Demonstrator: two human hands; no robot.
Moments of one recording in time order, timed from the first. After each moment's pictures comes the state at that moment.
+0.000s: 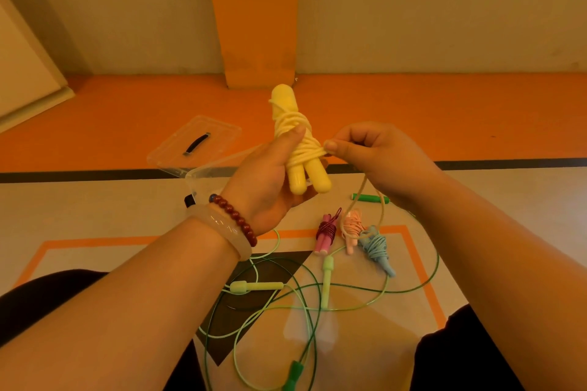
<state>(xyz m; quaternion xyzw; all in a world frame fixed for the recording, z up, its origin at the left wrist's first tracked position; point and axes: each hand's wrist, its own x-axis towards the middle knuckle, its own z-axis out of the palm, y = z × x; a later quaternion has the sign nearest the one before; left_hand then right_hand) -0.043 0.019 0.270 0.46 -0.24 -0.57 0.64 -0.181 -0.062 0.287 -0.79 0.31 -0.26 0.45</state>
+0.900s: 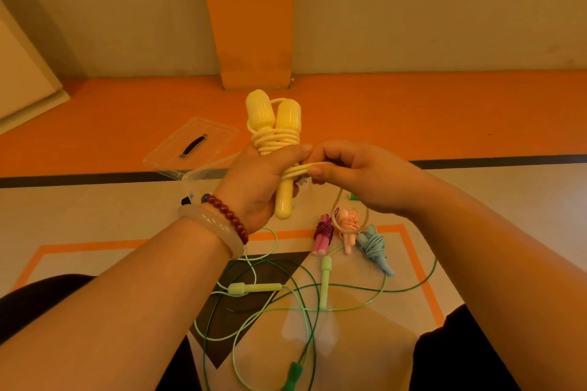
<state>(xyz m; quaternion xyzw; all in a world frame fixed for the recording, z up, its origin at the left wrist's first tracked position) -0.042 0.020 0.271 0.53 -0.28 -0.49 0.63 -0.185 -0.056 0.289 -0.87 0.26 -0.13 0.41</state>
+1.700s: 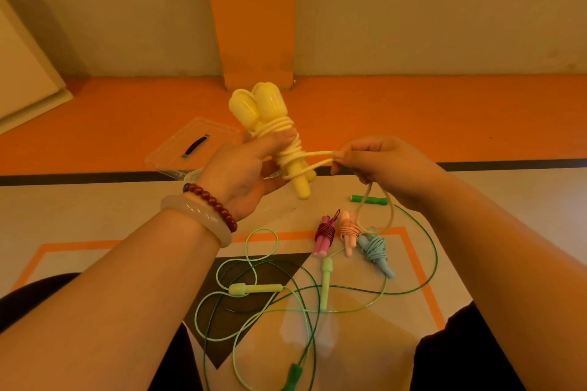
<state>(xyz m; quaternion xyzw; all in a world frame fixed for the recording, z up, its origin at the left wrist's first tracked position) -0.016 0.020 0.275 0.52 -0.23 -0.51 0.65 -0.192 -0.069 0.289 -0.77 0.33 -0.18 0.51</state>
